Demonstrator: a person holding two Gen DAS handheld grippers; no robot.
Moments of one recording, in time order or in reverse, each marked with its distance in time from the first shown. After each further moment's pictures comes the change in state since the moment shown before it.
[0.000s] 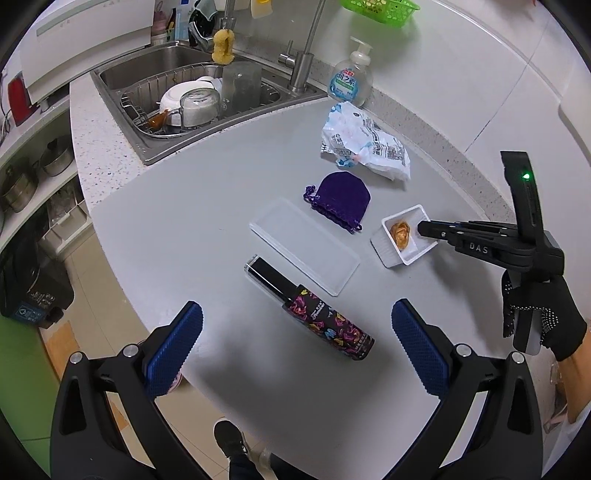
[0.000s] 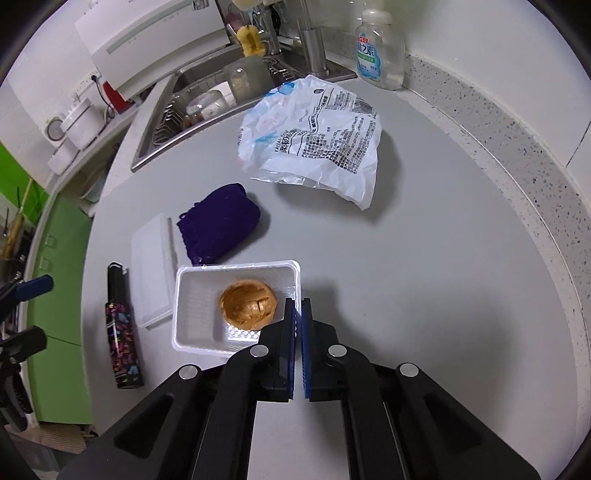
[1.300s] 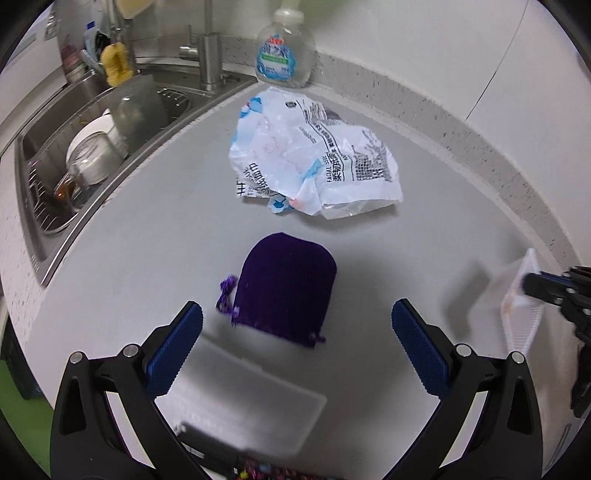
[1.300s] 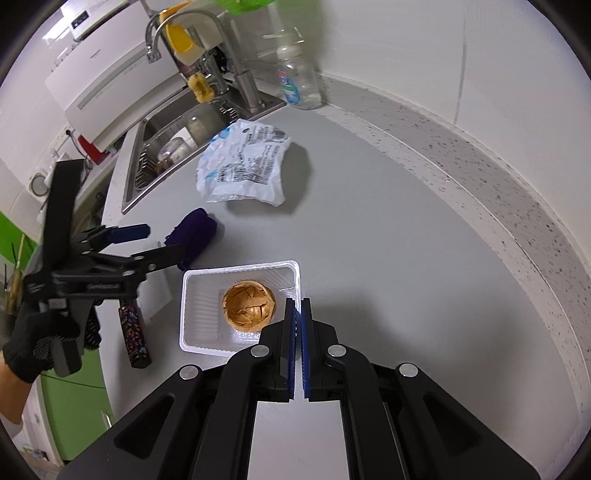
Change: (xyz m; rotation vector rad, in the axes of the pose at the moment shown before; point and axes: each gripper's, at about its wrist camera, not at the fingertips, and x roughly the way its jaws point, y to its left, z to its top) left arm 0.123 -0.074 0.104 0.250 0.108 -0.005; right arm -0.073 -0.048 -0.037 0.195 -0.085 -0.044
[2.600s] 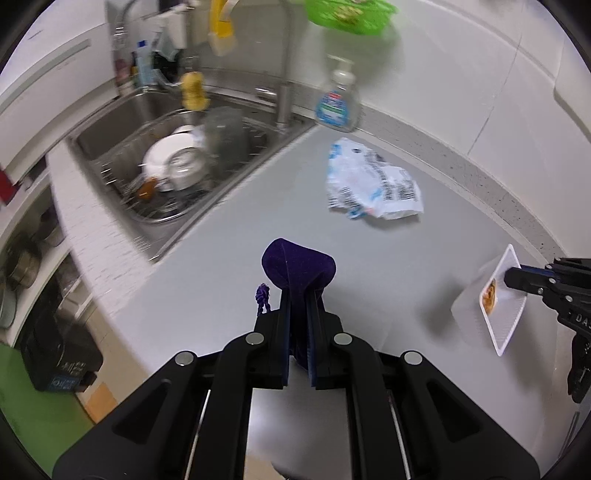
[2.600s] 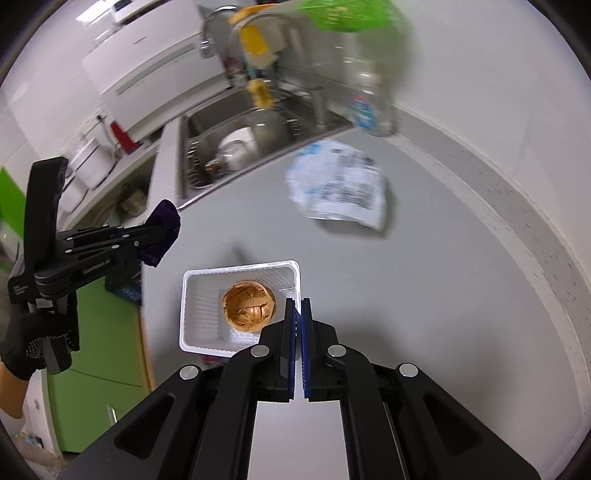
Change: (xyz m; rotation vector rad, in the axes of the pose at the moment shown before) left arm -0.125 0.074 -0.061 -0.051 -0.136 0.072; right arm -0.020 0.111 0.004 -0.116 -0.039 0.054
